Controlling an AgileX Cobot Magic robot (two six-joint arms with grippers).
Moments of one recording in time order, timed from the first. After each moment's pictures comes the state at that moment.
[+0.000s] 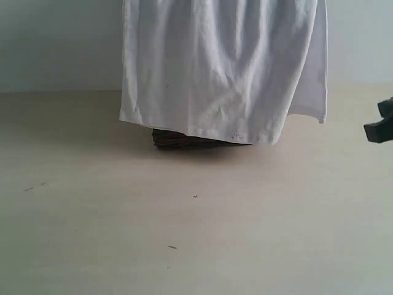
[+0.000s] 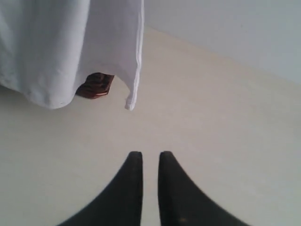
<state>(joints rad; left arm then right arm) 0.16 0.01 0.00 -0.01 0.37 0.23 0.06 1.15 -0.65 0.18 0.23 -0.51</state>
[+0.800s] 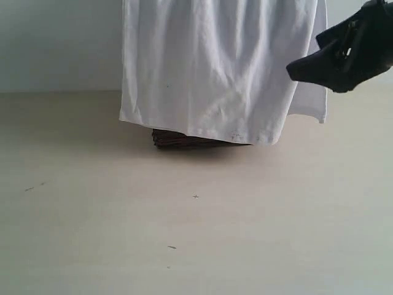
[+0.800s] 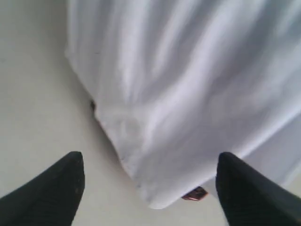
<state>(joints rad) 0.16 0.01 0.00 -0.01 0.37 0.23 0.04 1.35 -0.99 1.07 0.67 -1.52</state>
